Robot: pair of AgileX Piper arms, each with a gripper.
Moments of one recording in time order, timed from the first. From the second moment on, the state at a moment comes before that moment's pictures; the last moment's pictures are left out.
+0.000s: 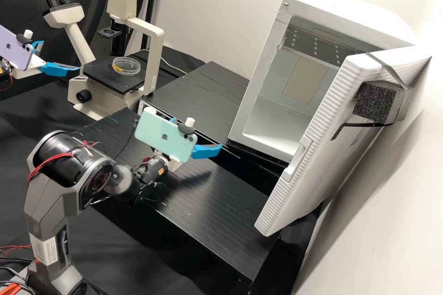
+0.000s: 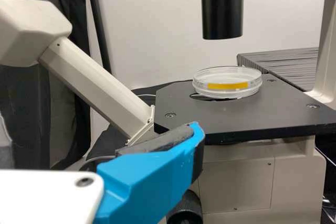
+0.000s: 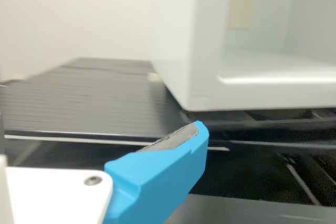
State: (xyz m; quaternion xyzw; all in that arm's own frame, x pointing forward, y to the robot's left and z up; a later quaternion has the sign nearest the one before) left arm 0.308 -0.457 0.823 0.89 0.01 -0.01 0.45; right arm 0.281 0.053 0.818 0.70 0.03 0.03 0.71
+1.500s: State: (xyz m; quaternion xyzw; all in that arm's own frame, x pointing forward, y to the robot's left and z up) left arm 0.308 -0.457 0.823 0.89 0.01 -0.01 0.45; right arm 0.373 0.261 0.688 0.65 0.26 0.04 0.71
